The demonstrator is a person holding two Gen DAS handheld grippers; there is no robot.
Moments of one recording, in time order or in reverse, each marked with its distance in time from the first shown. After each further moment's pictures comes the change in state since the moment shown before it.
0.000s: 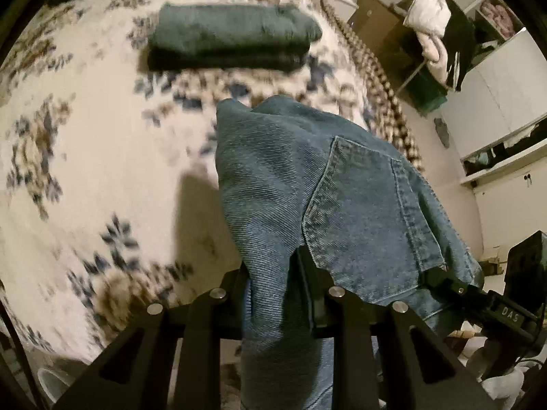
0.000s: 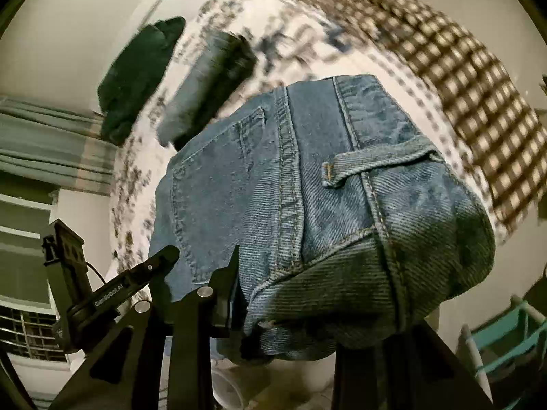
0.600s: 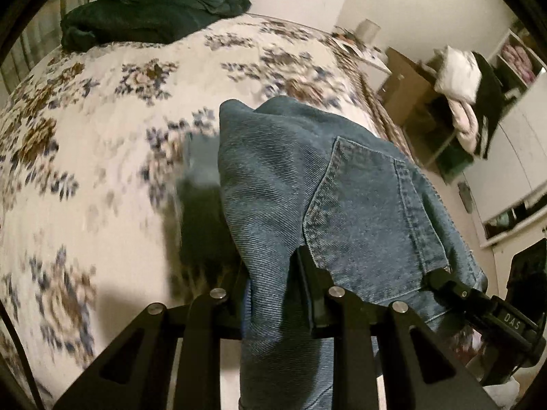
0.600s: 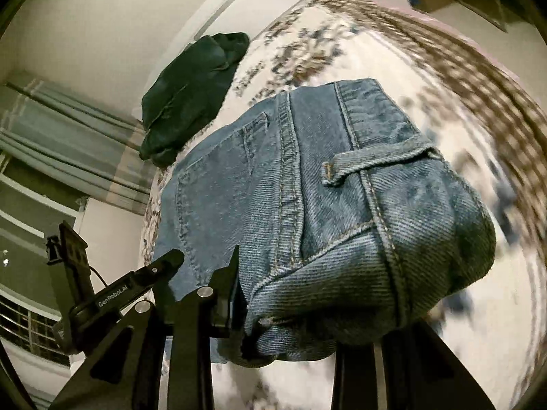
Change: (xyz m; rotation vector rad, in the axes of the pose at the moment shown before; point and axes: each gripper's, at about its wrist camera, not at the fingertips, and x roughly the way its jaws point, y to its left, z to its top) left arm 0.012 0.074 0.268 -0.053 -0.208 0.091; right arm 0.128 0.160 0.251 -0.167 -0.078 0.147
